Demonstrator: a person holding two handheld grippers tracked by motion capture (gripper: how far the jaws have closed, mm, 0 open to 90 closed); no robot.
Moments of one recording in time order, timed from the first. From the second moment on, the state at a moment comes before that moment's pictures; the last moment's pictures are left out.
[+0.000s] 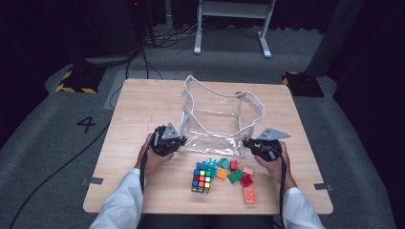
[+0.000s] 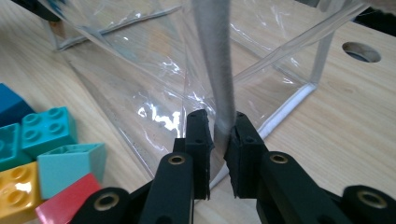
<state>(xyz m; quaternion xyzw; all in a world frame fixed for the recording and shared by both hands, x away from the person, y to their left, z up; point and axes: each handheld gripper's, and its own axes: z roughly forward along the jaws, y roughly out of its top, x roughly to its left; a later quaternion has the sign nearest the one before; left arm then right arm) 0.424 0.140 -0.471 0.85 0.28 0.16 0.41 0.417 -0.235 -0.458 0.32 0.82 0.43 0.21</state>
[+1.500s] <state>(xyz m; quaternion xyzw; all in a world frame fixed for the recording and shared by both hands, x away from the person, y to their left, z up) 0.299 0.137 -0.499 0.89 0.24 0.07 0.37 0.298 -0.279 -0.479 0.27 0.86 0.41 0.12</state>
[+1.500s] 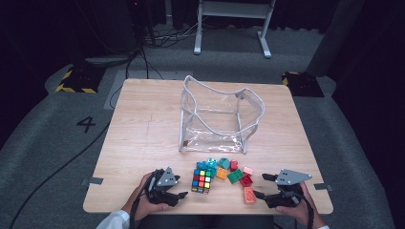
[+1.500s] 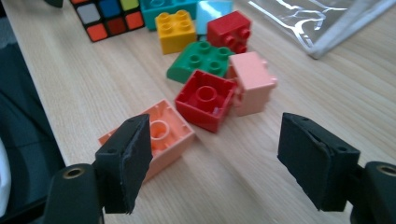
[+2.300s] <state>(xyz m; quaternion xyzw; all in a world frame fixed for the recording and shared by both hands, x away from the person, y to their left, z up) 0.310 0.079 -0.500 0.90 0.19 0.09 0.37 0.317 -0.296 -0.485 0.35 0.84 0.36 0.21</state>
